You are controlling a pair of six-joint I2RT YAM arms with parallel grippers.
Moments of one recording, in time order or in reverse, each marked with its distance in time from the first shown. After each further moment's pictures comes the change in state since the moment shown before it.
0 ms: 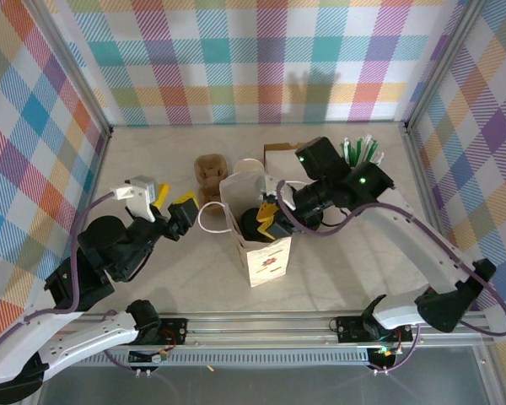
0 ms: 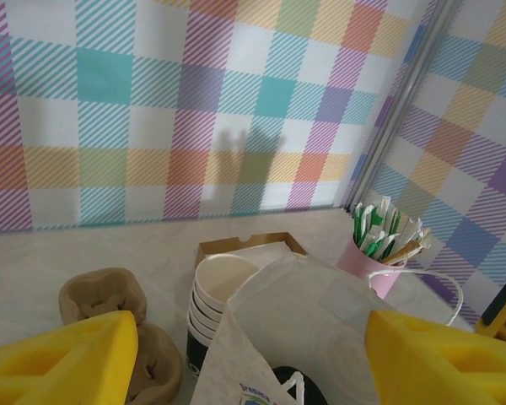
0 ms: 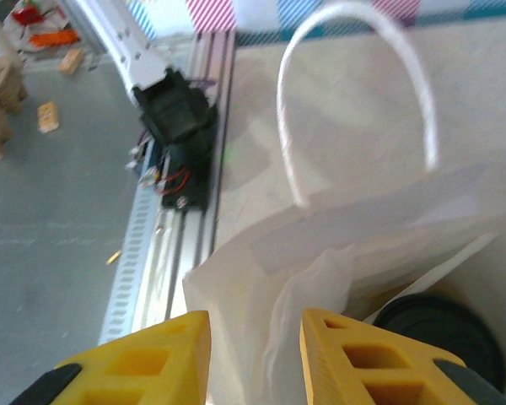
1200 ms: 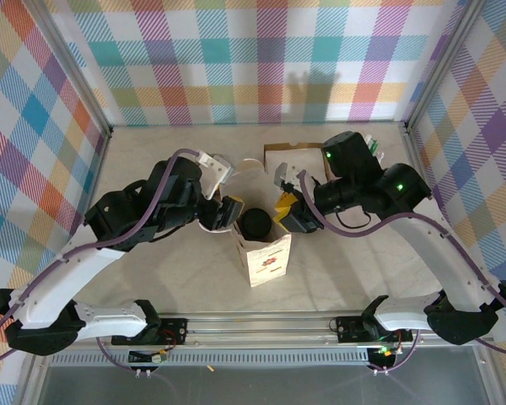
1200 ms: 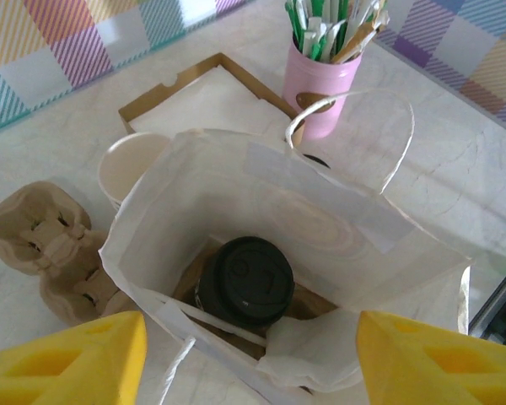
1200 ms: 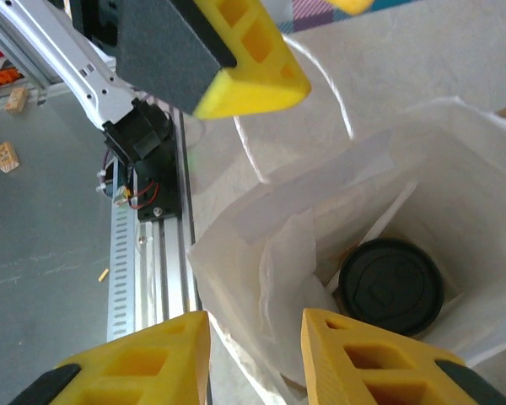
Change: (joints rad) left arm 0.000 0.544 0.578 -0.578 0.296 0.124; right arm -0.027 -0.070 0.109 -0.155 0.138 0.161
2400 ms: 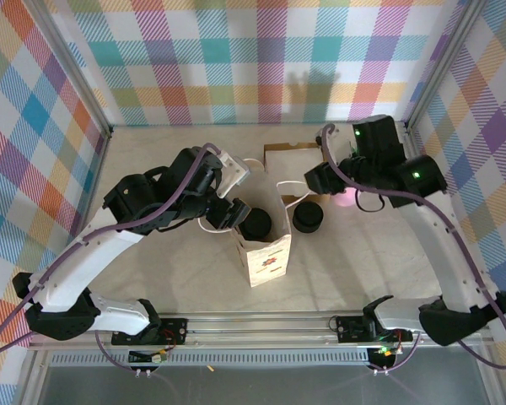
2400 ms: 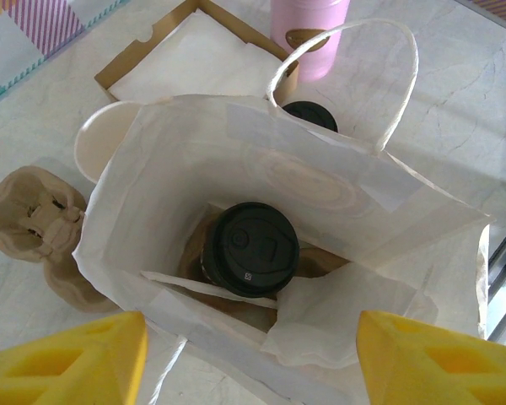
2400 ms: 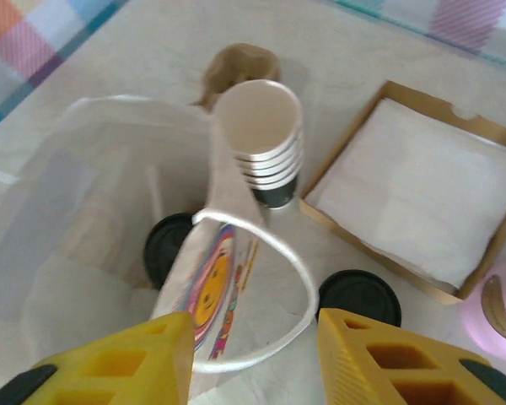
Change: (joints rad) left arm 0.000 0.142 0.144 -0.146 0.034 0.098; right arm -0.263 0.027 0.004 0.082 0.345 0.346
